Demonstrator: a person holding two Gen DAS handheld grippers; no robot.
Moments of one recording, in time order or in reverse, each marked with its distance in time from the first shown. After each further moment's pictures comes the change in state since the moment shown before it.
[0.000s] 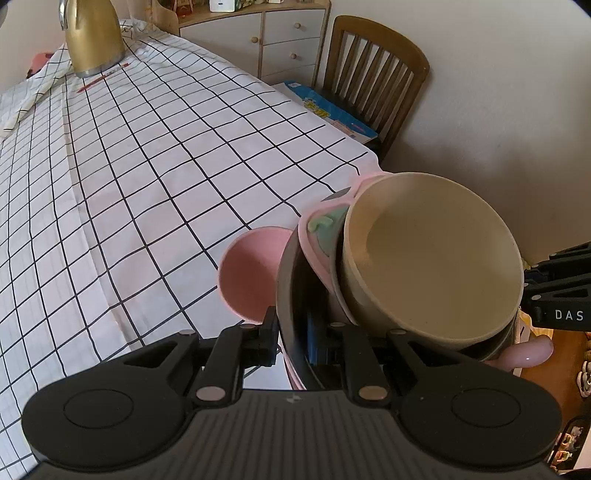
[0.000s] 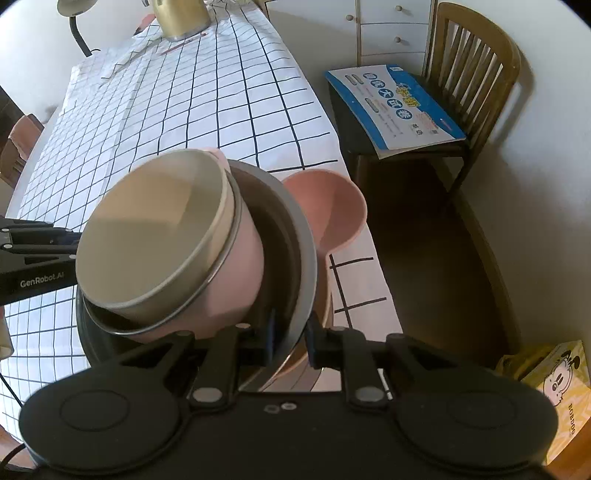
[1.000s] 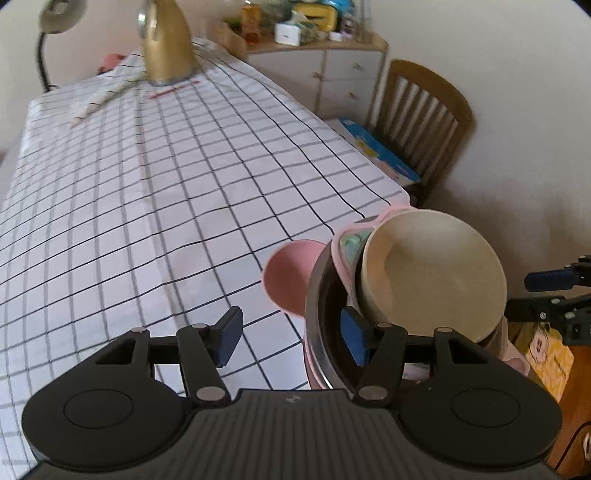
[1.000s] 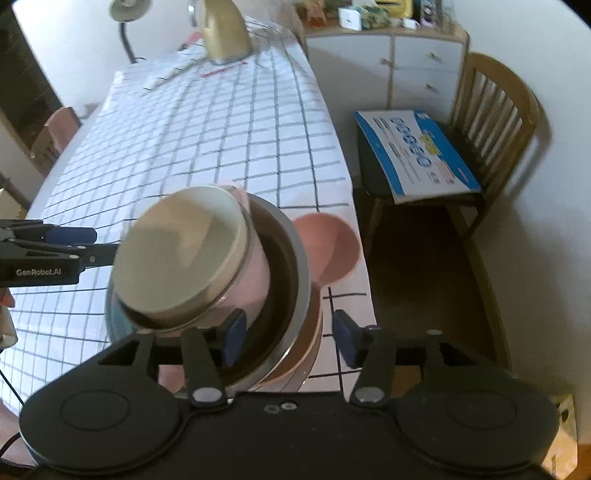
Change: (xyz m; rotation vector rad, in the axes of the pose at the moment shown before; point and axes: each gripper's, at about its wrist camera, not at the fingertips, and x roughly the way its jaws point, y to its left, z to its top) left arm -0.054 -0.009 -0.025 -0.161 -0.126 0.151; right arm -0.041 -0.007 -0.005 -0.153 -0.117 0.064
